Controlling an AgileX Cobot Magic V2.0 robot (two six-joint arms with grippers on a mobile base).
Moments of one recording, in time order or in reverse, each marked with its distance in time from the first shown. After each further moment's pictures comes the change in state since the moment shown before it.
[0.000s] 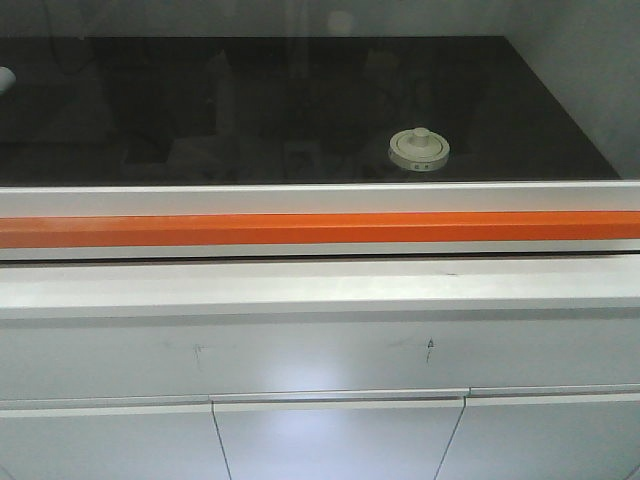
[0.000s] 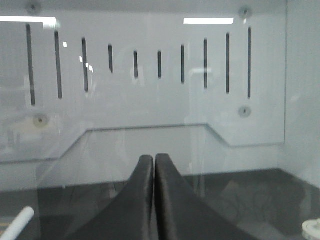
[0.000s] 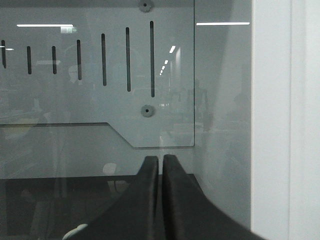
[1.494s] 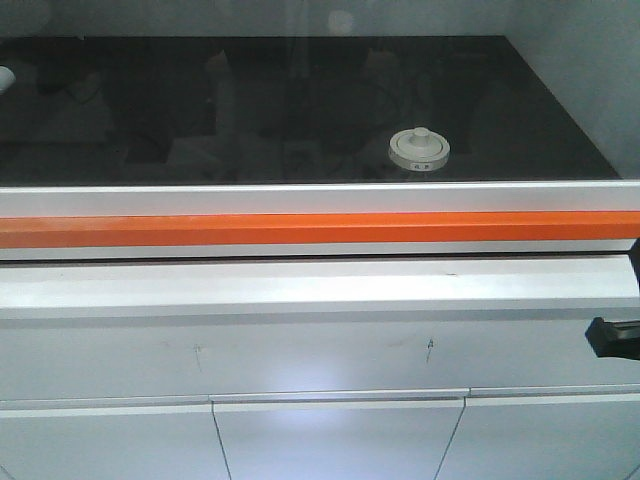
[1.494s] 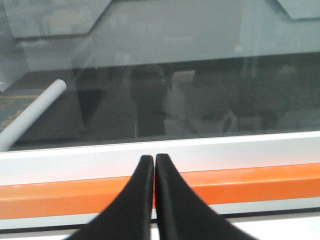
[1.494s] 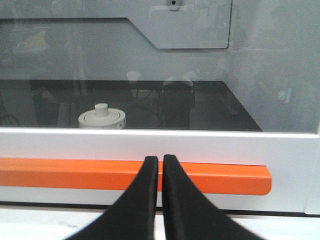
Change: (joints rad) left arm 0.128 0.204 0.448 0.001 -0.366 0.042; right arm 0.095 0.321 0.345 -0.022 -0.386 0.000
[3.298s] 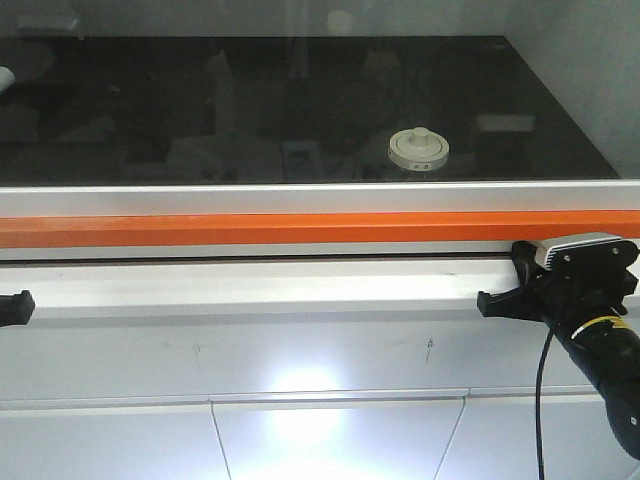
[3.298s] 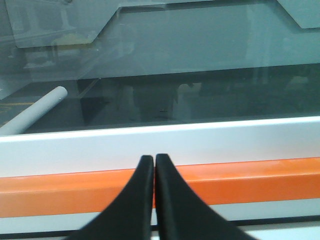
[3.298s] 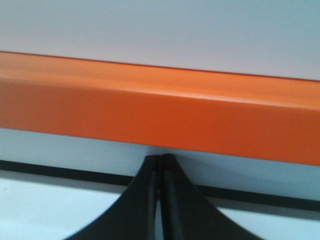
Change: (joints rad) left arm 0.000 0.307 0.110 0.000 -0.473 0.002; right arm 0.000 0.997 -0.196 -0.038 -0.642 -0.054
